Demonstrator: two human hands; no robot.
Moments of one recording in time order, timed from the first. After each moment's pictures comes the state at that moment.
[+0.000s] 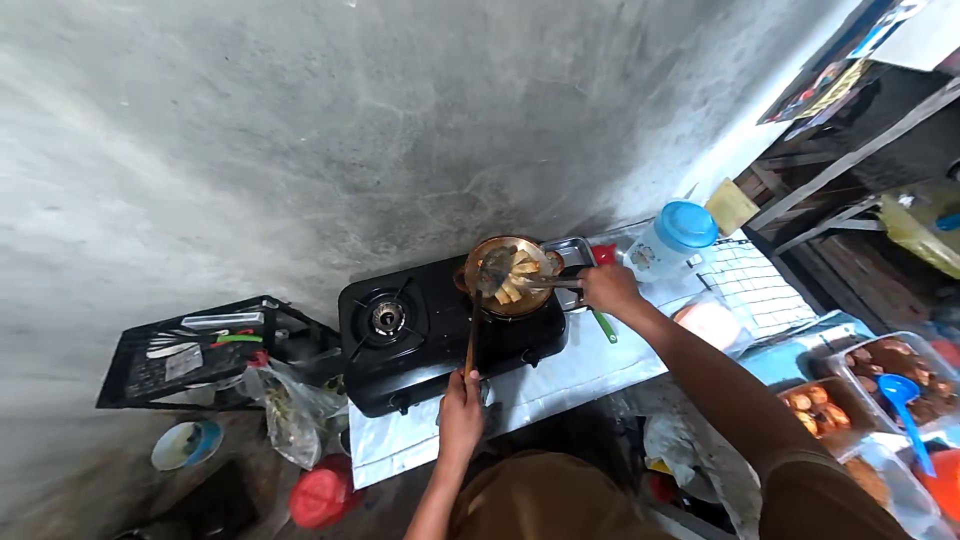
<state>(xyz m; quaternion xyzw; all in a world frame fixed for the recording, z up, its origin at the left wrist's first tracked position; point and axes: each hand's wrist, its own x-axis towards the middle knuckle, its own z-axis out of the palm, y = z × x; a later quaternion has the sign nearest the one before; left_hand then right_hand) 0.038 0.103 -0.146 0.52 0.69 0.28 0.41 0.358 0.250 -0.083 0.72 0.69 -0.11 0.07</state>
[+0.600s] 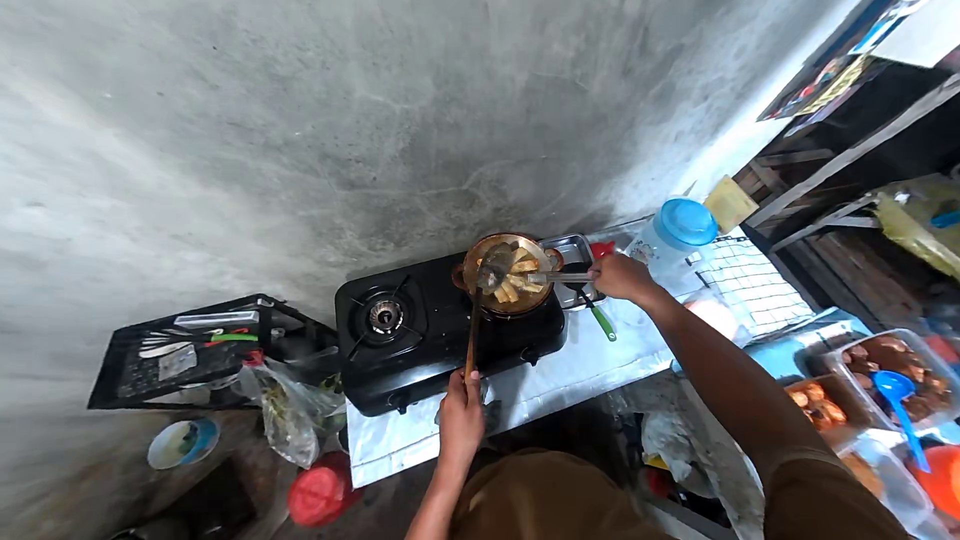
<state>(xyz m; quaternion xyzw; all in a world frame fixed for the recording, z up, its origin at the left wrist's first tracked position) 0.039 0.100 -0.146 0.52 0.69 0.28 0.41 0.387 0.266 -0.076 0.74 0.64 -0.20 0.05</state>
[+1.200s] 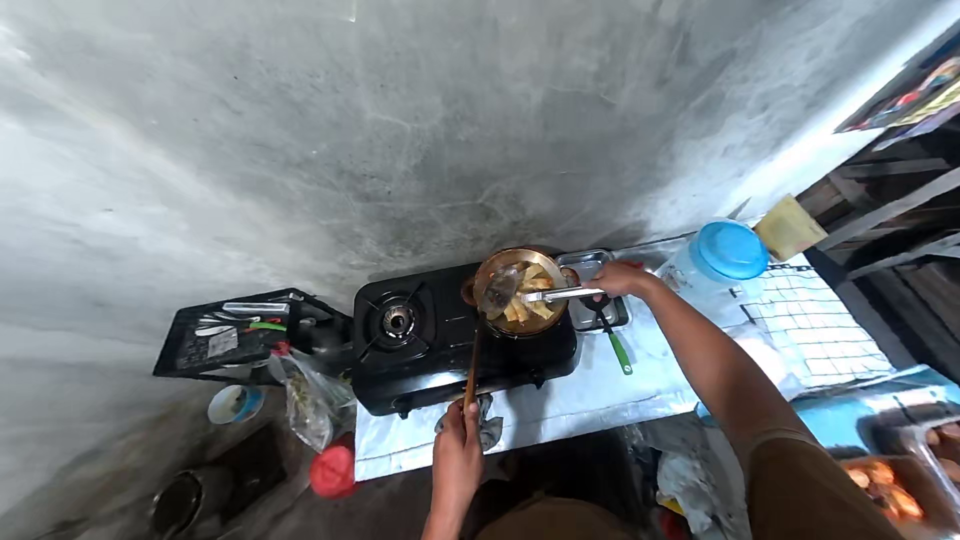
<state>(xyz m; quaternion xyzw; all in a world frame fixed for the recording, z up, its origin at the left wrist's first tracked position) 0.074 0.087 -0.121 0.49 0.75 0.26 0.36 0.431 0.376 -0.145 0.64 0.65 -0.41 0.08</state>
